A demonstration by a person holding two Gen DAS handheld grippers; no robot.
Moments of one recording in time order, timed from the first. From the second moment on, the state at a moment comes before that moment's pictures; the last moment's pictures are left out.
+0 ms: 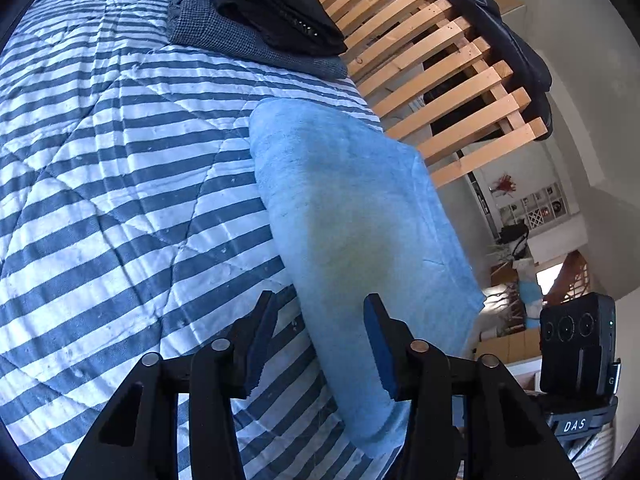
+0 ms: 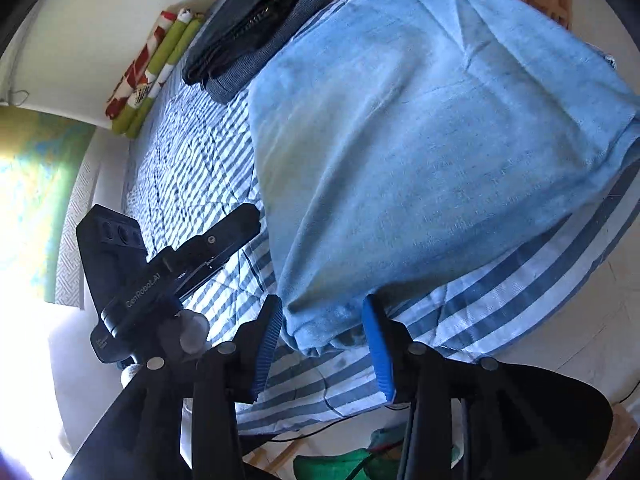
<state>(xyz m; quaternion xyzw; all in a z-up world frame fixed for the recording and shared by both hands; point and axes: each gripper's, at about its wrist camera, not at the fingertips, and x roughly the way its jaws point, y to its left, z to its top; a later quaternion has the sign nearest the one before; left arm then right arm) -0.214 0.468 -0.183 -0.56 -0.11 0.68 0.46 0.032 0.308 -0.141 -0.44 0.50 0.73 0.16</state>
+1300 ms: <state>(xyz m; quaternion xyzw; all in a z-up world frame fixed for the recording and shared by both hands) -0.081 0.459 -0.154 -0.51 0.06 0.65 0.56 0.128 0.380 -0.120 -0.47 0.33 0.74 0.35</state>
